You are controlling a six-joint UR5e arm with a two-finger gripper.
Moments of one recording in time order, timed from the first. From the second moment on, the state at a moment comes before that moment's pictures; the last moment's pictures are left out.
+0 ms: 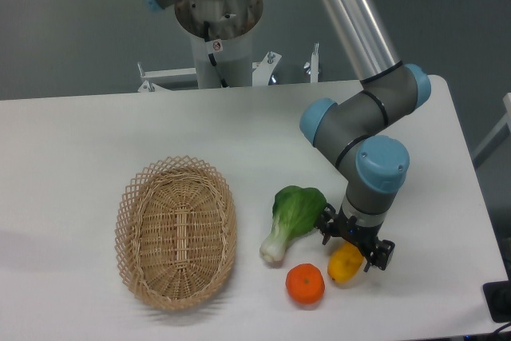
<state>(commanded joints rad) 2.56 -2.24 -1.50 -0.80 1.44 1.24</state>
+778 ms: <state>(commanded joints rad) 2.56 -2.23 -1.48 -0.80 1.46 1.22</state>
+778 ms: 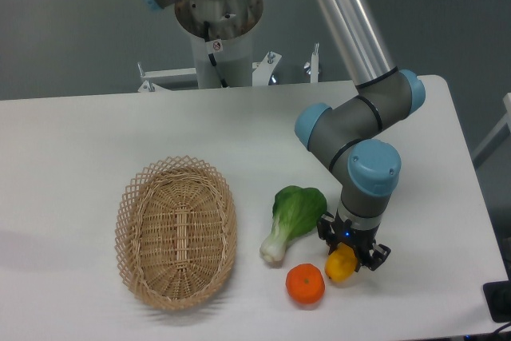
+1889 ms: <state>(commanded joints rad) 2.60 -1.94 -1.47 -0.80 1.23 1.03</state>
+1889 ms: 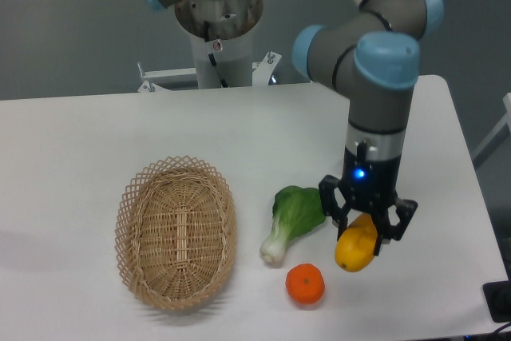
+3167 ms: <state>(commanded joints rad) 2.78 -1.84 -1.47 -0.97 1.05 1.18</state>
